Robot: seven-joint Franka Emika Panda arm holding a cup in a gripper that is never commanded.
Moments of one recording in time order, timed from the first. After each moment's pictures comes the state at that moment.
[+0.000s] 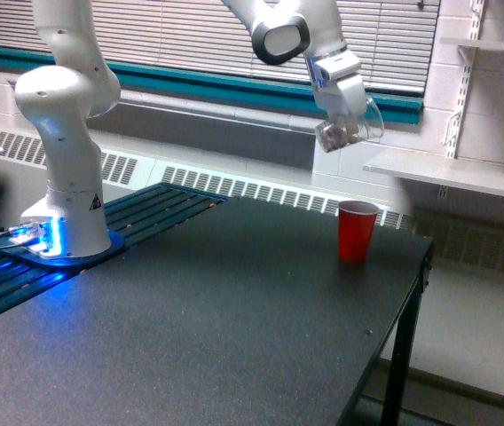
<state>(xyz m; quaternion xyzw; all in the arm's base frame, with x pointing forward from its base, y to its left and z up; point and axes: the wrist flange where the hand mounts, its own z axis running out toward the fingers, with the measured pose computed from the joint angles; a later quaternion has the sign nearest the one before) 0.468 0.246 0.398 -0.98 0.04 -0.16 0.11</state>
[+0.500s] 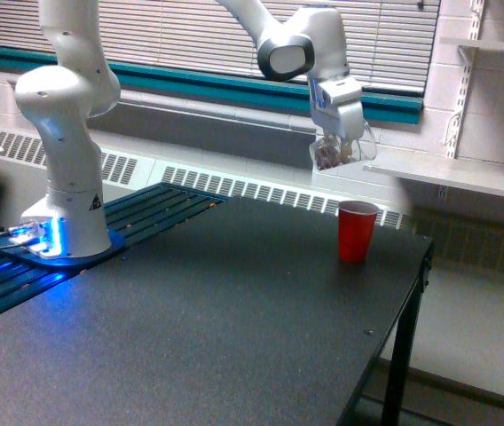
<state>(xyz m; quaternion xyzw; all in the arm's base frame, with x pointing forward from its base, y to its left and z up) 0.470 0.256 0.355 -0.99 0.03 -0.11 0.10</state>
